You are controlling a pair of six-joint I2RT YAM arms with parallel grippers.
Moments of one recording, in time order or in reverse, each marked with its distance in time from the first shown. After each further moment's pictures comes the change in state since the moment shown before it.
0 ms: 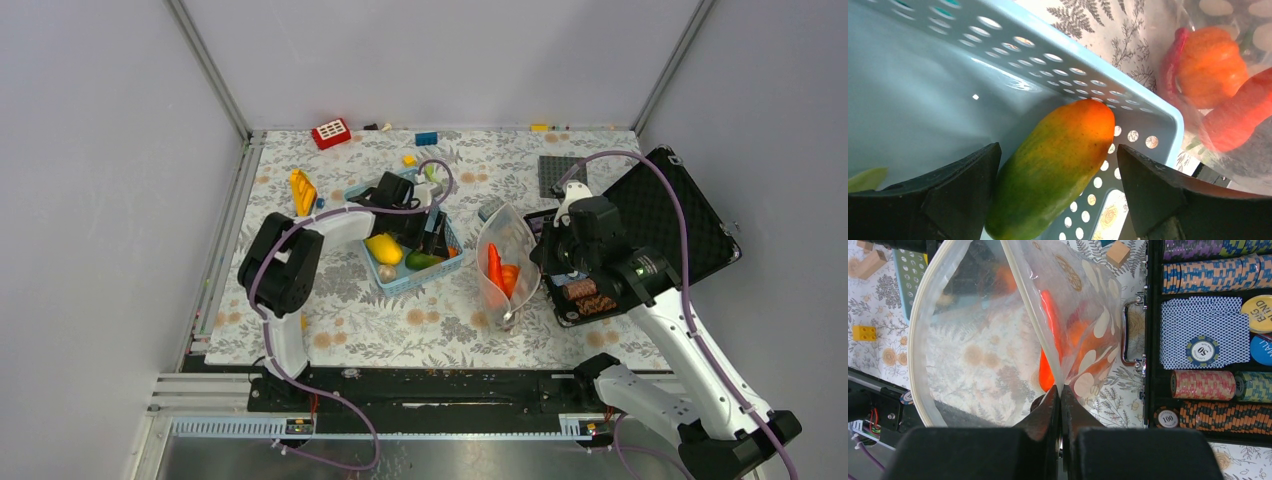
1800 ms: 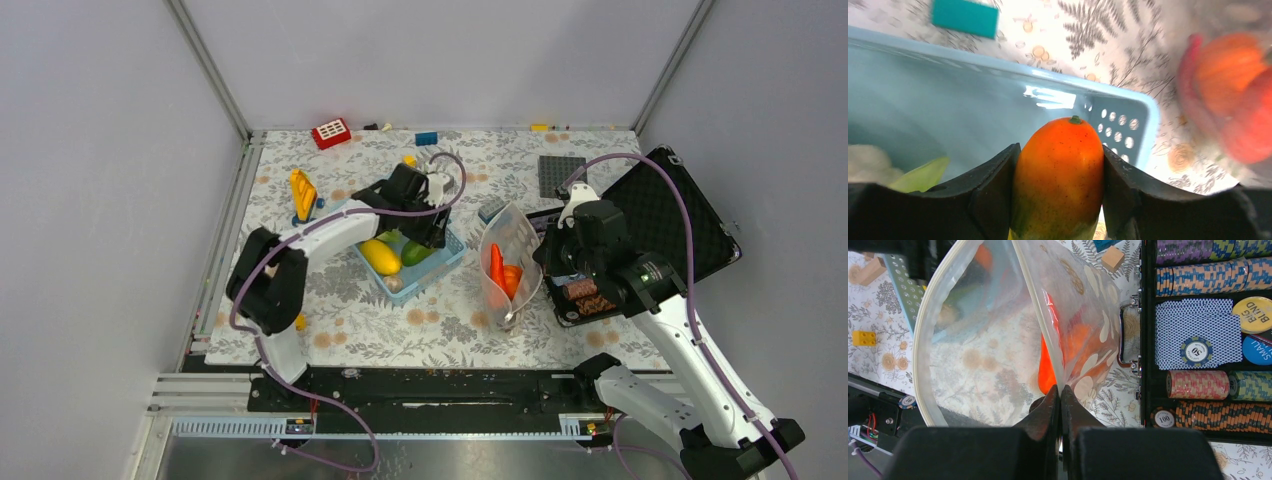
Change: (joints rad) left arm -0.114 -0.076 0.088 -0.181 -0.298 0.087; right arm 0.000 -0.037 -0.013 0.006 0.023 0.001
